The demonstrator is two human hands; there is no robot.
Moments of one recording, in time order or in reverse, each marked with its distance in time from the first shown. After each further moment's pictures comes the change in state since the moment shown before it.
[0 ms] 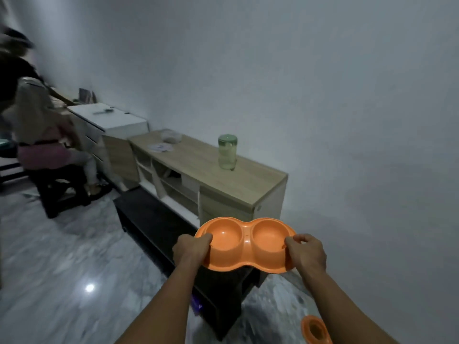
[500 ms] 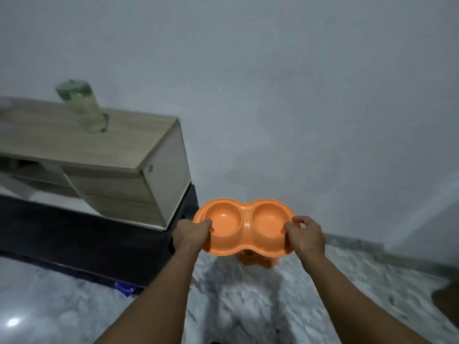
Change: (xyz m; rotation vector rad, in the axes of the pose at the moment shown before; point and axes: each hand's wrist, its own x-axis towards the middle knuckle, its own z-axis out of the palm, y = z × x) left_hand -0.052 -0.020 0.266 0.297 -0.397 0.104; right_hand 0.077 0.190 -0.144 0.014 0.344 0.336
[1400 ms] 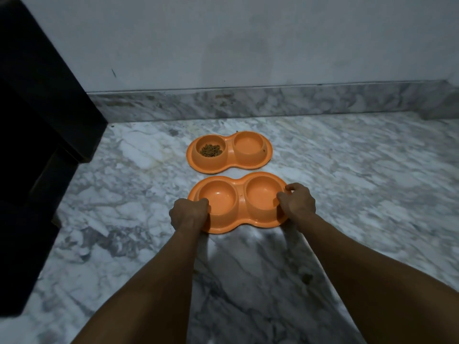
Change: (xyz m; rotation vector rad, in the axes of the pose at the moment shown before) left_hand 0.368 -0.461 0.517 0.239 -0.128 -0.006; right_hand 0.329 0.611 0.346 -0.162 0.043 0.226
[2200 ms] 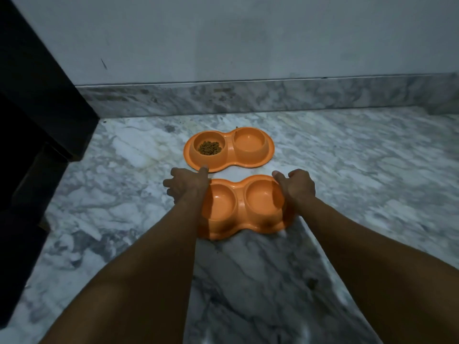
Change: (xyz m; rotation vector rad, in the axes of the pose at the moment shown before) left_hand 0.029 0.054 0.009 -0.037 0.079 0.058; right_hand 0.029 -0.023 0.006 -0.054 0.022 -0.071
